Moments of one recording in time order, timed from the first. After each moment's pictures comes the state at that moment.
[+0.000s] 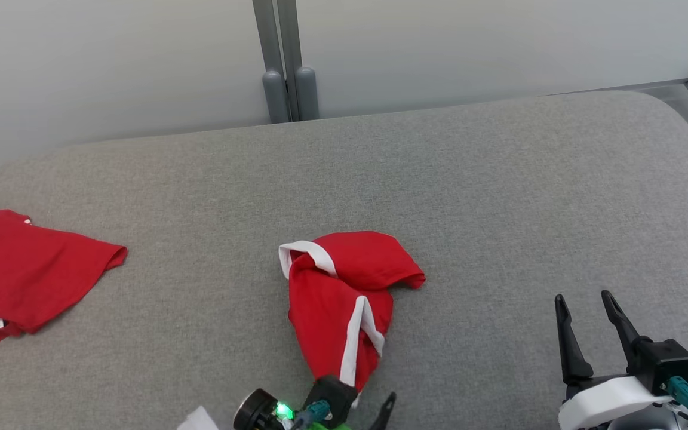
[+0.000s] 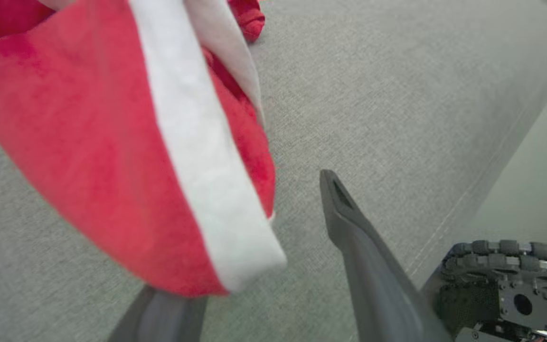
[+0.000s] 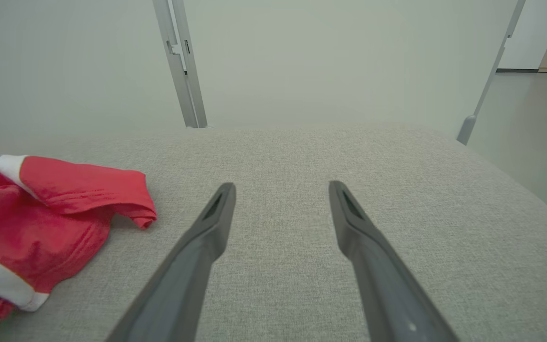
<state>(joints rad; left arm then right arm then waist) -0.23 0.11 -0.90 0.51 -0.39 0.03 -0.04 0.06 -0.05 -0.06 0.16 0.07 0.13 -0.26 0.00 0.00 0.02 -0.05</state>
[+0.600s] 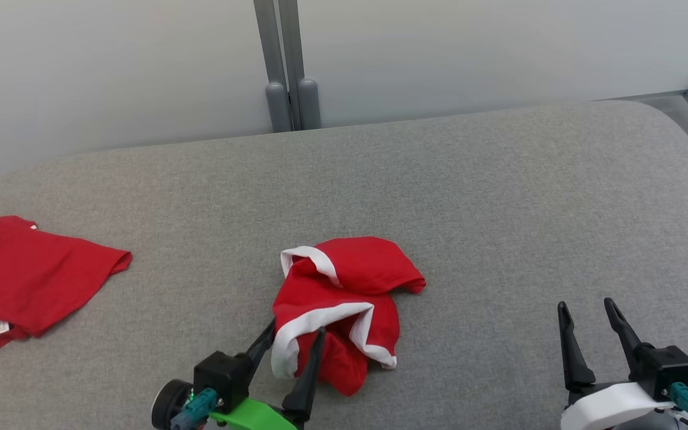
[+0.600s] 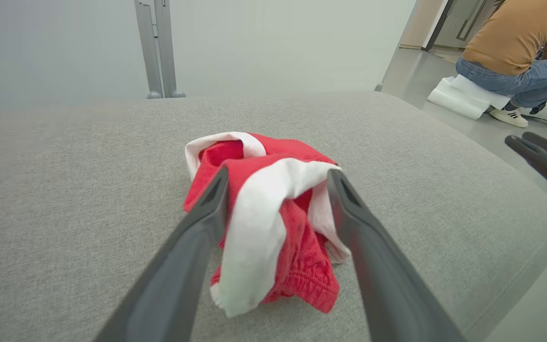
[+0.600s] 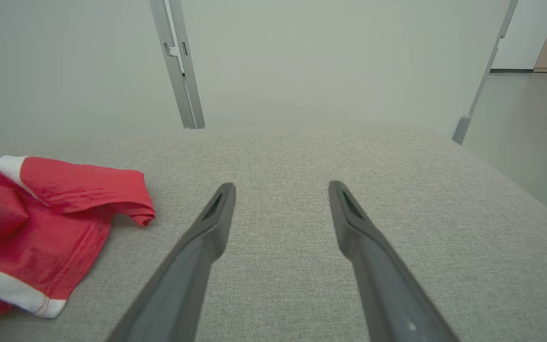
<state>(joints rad) -0.07 0.28 -0.67 0.05 -0.55 0.12 -0.12 0.08 -0.05 -0.07 0.17 0.07 0.13 -0.26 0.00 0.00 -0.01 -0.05</state>
